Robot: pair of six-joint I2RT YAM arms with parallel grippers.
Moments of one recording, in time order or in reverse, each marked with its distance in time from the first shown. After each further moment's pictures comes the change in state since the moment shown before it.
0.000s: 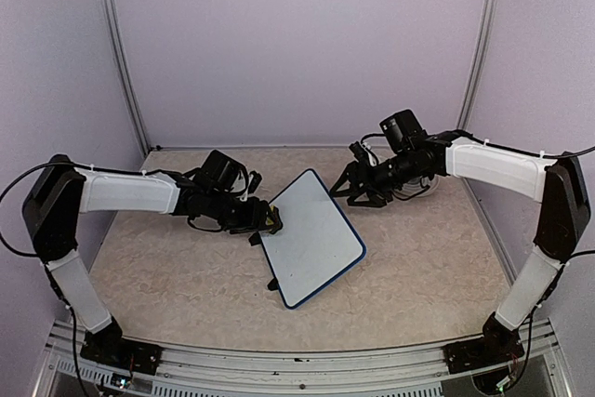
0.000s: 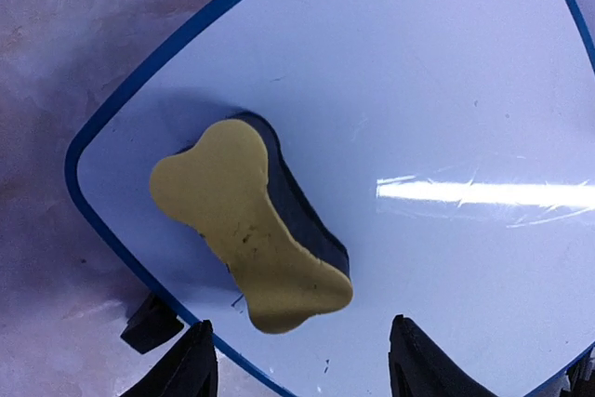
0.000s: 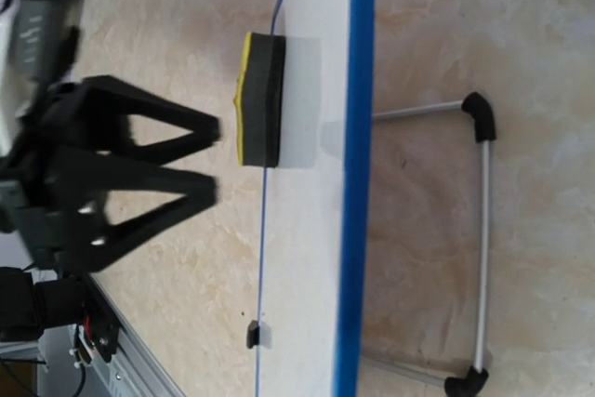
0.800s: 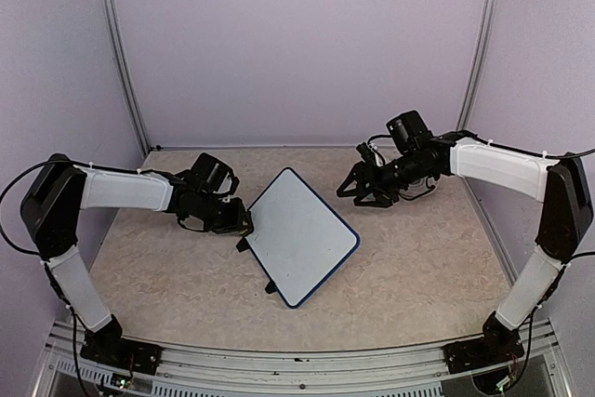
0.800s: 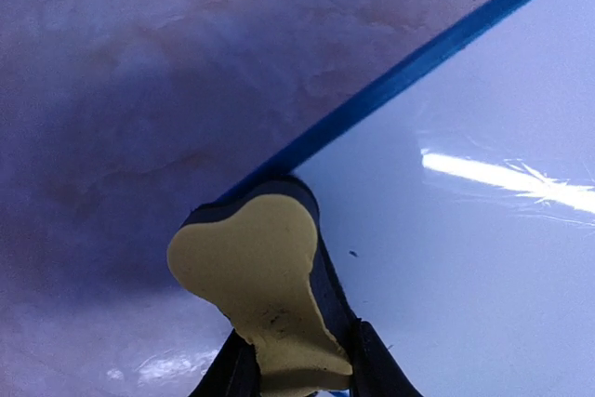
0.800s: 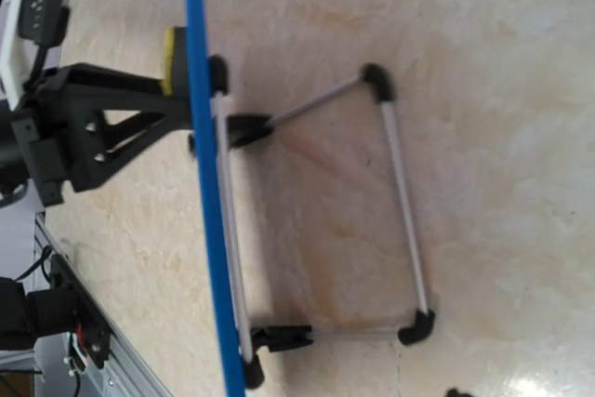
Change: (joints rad) left arm 0.084 0.032 -0.023 -0.042 -0.116 -0.017; right arm -0.036 -0.011 -0.022 -0.014 0.000 -0.010
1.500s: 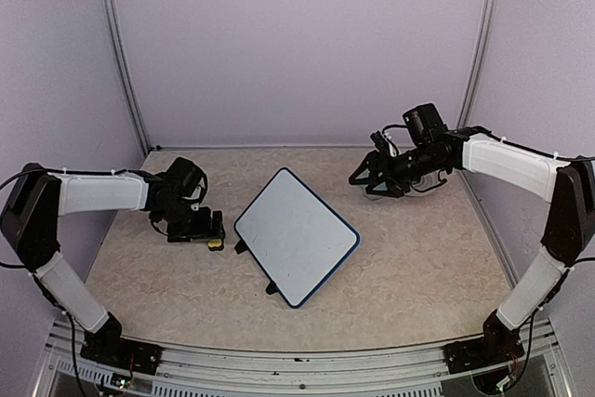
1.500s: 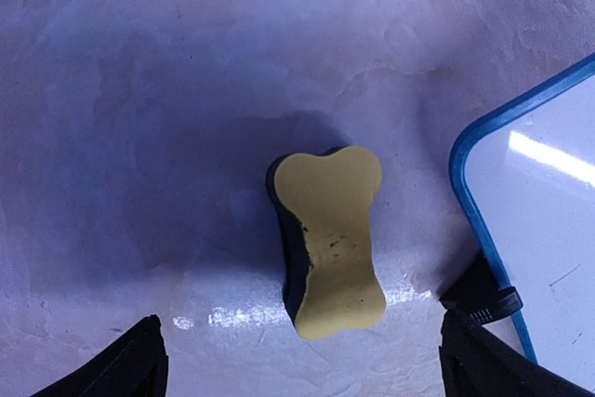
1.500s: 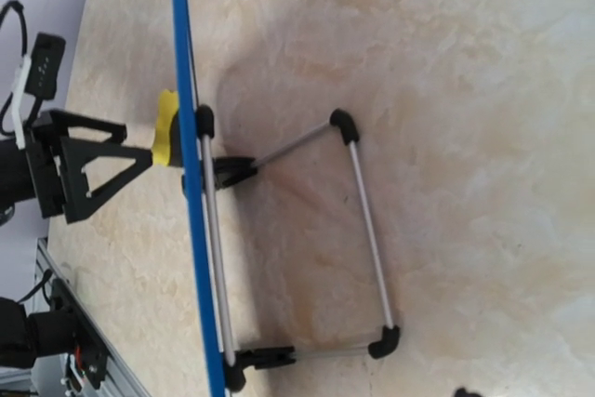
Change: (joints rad) left arm 0.121 -0.142 -0.102 -0.250 -0.146 0.082; right arm -0.073 -0.035 0.000 -0.001 -0.015 -0.045
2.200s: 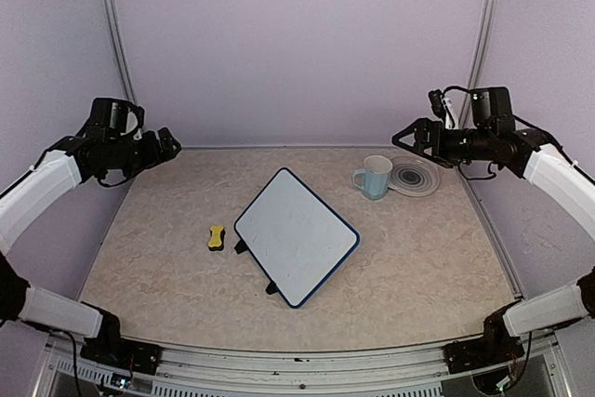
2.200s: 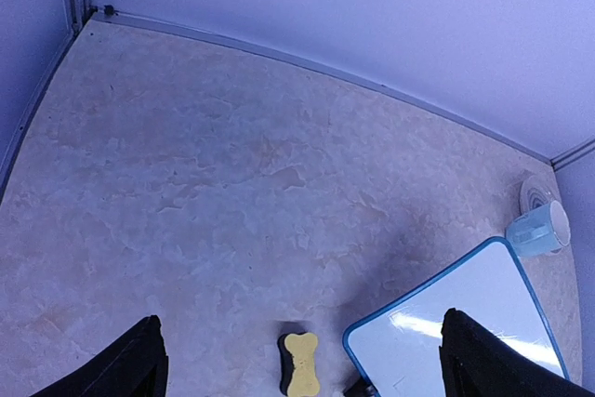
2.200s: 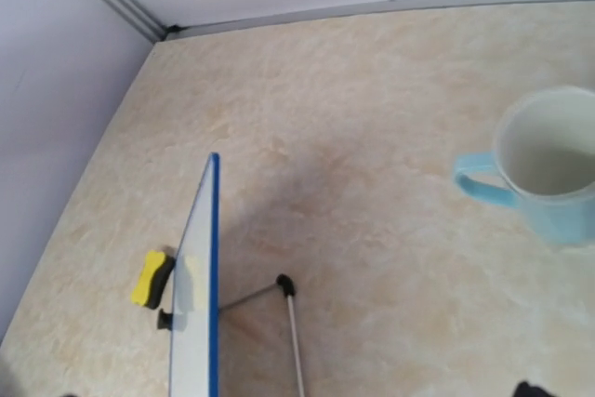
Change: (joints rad) left arm 0.254 -0.376 0.179 0.000 0.015 0.023; right arm -0.153 -0.417 -0.133 0.077 0.154 -0.106
